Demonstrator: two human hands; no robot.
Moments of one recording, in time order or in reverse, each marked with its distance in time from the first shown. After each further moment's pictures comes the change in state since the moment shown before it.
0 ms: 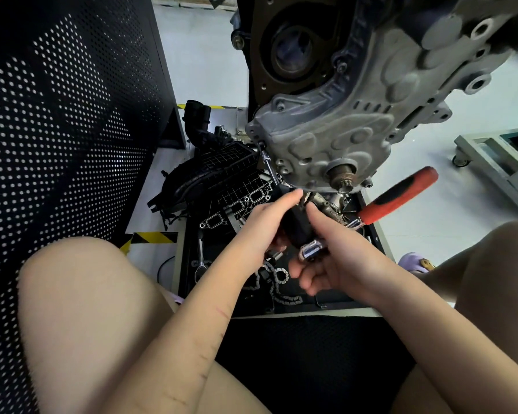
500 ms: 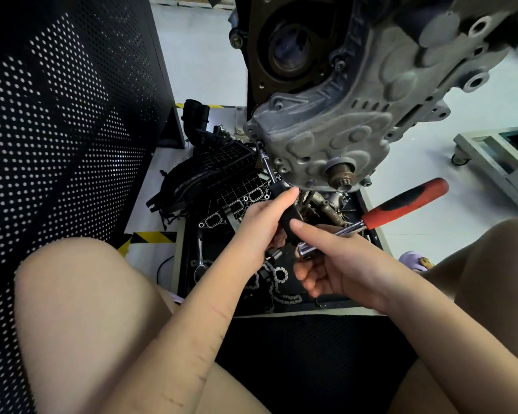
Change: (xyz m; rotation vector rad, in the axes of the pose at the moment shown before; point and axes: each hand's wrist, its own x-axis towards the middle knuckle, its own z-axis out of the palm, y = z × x) left_hand -0.004 0.002 0.002 -0.051 0.053 0.007; right_hand -0.012 0.002 -0.005 0.023 -0.061 -0.070
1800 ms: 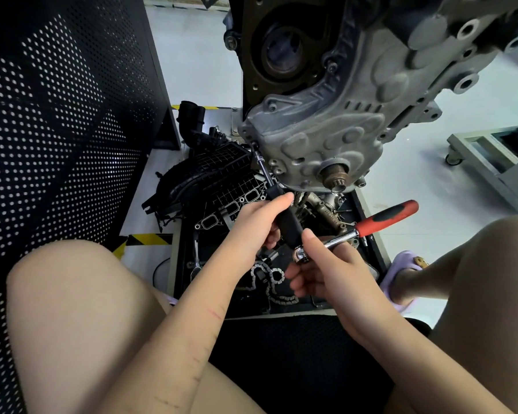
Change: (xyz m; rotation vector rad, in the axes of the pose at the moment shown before) left_hand 0.007 -0.004 -0.006 0.066 -0.023 0.028; right_hand -0.001 0.032 0.012 0.114 0.337 -0.228
